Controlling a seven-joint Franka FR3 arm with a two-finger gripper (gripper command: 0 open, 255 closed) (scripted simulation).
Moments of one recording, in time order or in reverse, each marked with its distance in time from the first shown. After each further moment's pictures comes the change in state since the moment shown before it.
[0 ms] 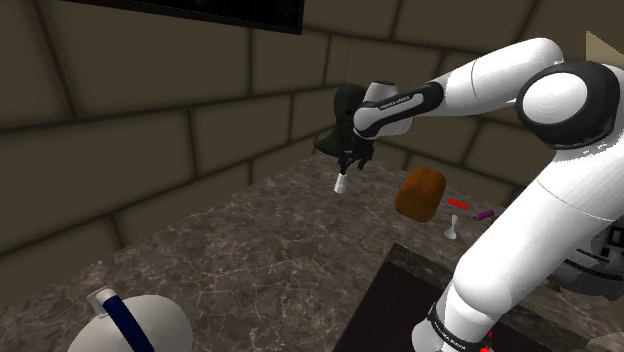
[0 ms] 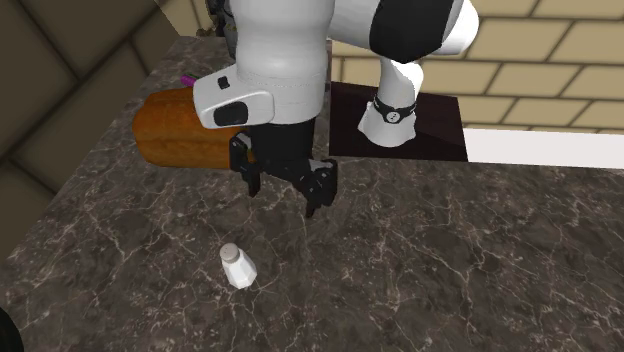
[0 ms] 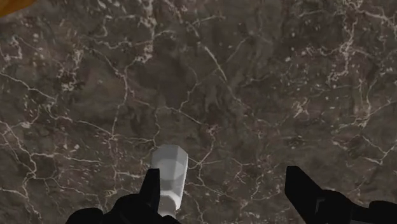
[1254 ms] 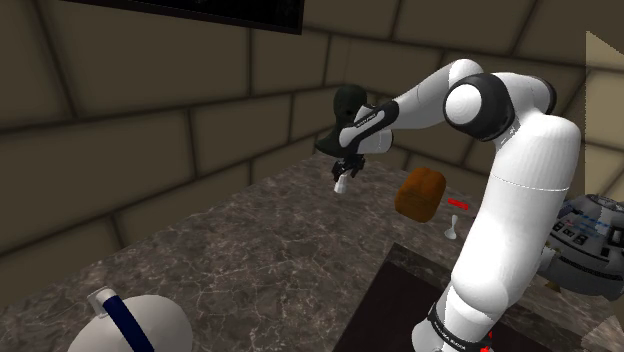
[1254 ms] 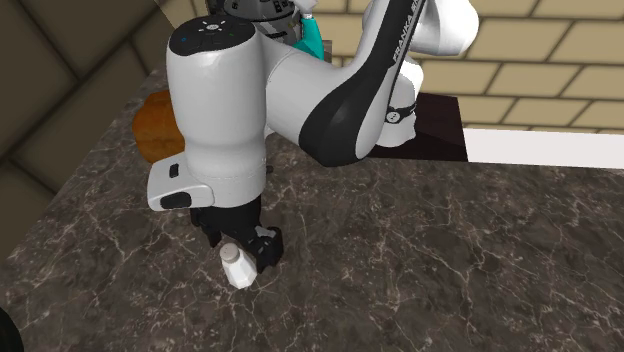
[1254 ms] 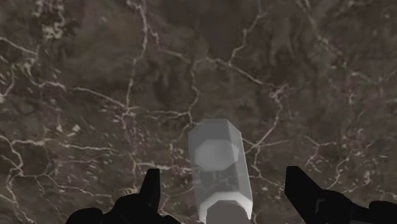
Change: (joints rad) arm -0.040 0.338 -0.029 0.144 0.142 0.232 -0.108
